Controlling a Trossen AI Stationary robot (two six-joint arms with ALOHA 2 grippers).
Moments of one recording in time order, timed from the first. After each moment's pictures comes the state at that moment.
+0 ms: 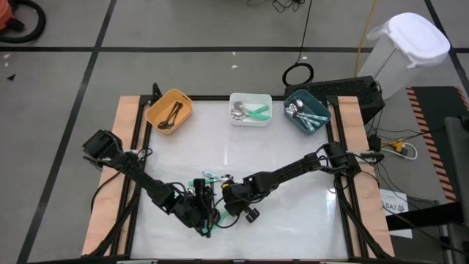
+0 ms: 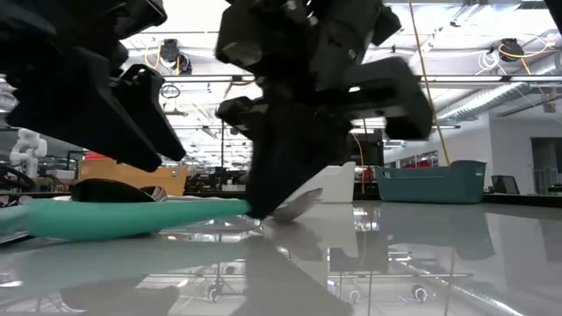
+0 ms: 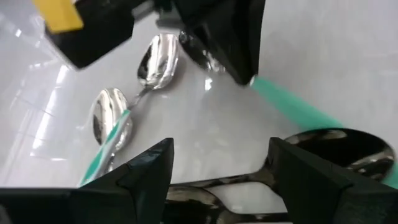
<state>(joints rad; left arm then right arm) -0.62 1.69 0.84 -0.07 -0.55 -0.35 0.28 2.12 1.47 -0.45 -0.14 -0.40</state>
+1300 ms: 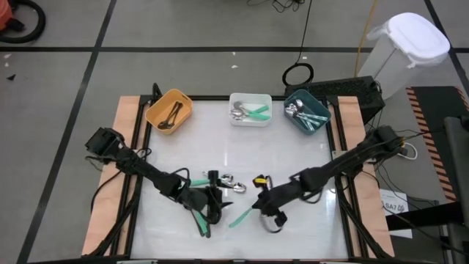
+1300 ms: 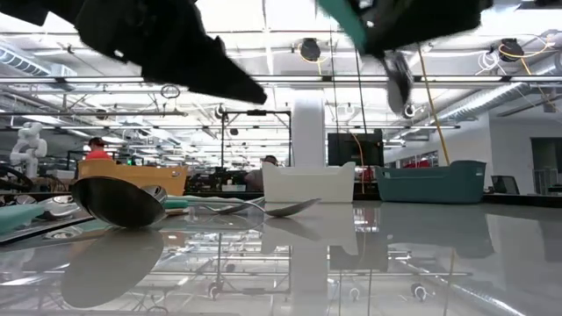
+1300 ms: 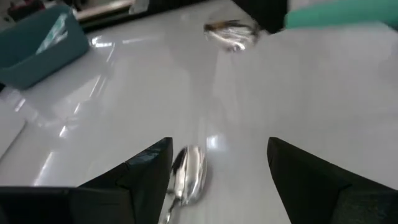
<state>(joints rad) -0.48 1.69 0.84 0.31 -0.49 -0.04 0.44 1.55 0.96 -0.12 0.08 -0.20</state>
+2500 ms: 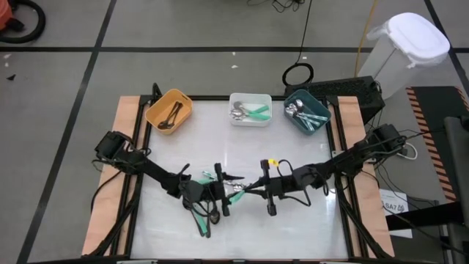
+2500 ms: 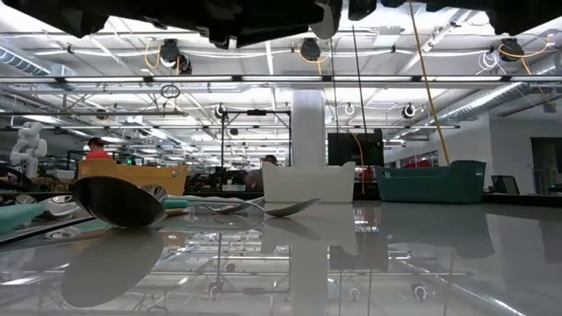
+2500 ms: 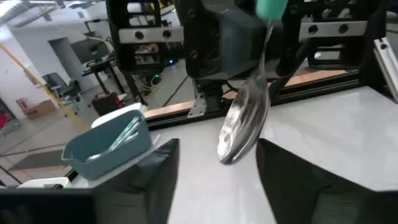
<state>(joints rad) -0.43 1.80 0.84 0.93 -0.63 0.29 0.37 1.53 0.64 0.96 0.21 -0.25</state>
